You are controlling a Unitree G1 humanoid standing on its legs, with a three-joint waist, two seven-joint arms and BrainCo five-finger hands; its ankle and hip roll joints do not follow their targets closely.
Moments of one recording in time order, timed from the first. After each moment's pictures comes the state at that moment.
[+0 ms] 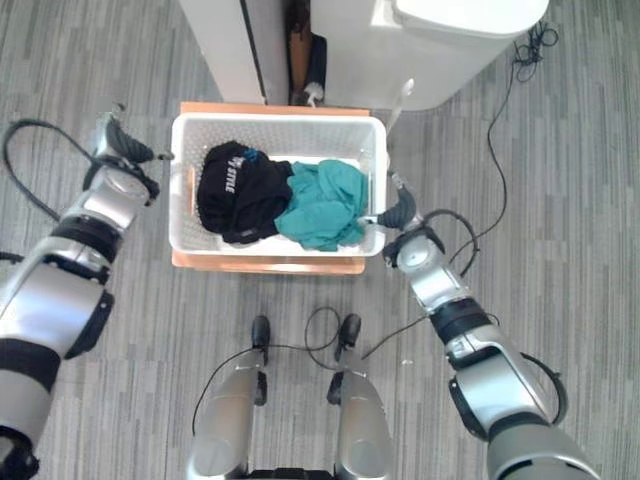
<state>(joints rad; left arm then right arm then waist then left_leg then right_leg) -1.28 0.51 -0.51 1.28 0.00 0.16 0.40 -0.80 -0.52 0.40 0.60 -0.04 0.17 -0.26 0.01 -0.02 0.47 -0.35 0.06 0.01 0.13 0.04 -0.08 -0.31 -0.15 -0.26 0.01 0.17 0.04</state>
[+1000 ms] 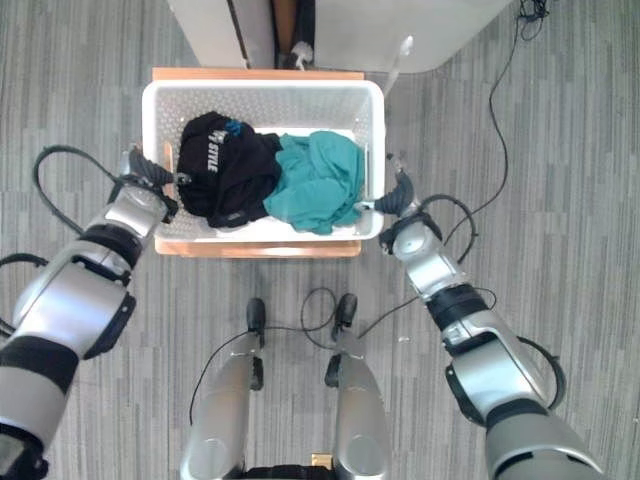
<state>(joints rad) -1.30 0.44 -0.54 1.41 -0.12 0.15 0.37 -0.90 -0.51 0.44 0.65 -0.02 0.16 -0.30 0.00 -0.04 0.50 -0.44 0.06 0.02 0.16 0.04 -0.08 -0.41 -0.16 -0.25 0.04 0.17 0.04</state>
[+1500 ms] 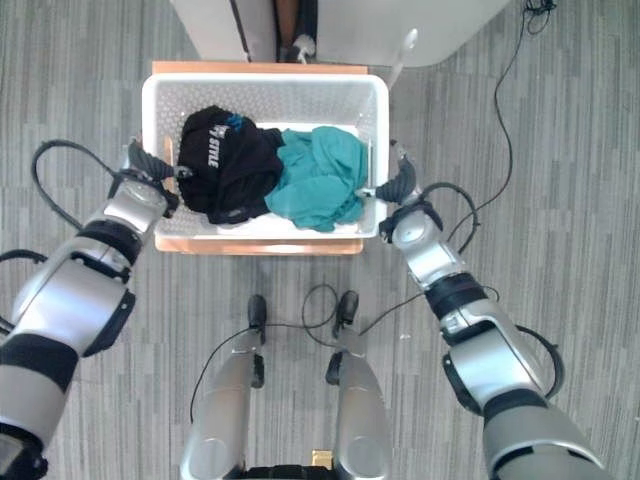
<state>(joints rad) -1.31 0.44 -0.54 1.40 -0.14 0.14 0.37 -0.94 -0.50 0.45 0.70 0.00 0.16 -0.32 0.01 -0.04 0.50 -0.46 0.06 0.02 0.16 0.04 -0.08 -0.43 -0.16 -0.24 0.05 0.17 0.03</state>
